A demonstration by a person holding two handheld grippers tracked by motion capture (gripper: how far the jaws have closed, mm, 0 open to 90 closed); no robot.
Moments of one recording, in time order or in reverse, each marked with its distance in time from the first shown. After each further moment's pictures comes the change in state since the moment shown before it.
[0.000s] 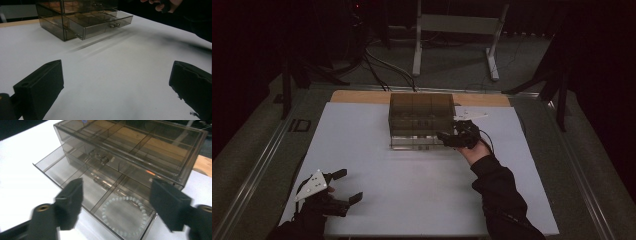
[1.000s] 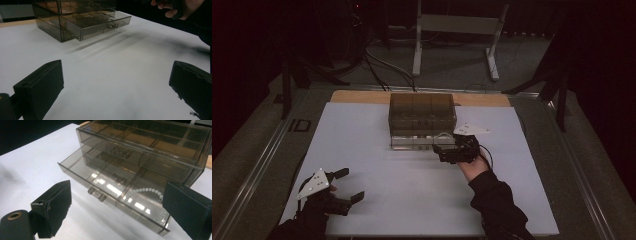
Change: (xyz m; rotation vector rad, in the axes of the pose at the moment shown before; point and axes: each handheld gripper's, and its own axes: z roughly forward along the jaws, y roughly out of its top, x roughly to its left) left arm 0.000 0.002 0.005 0.001 -0.015 0.000; right arm 0.037 -0.021 -0.023 -0.067 0.008 0.031
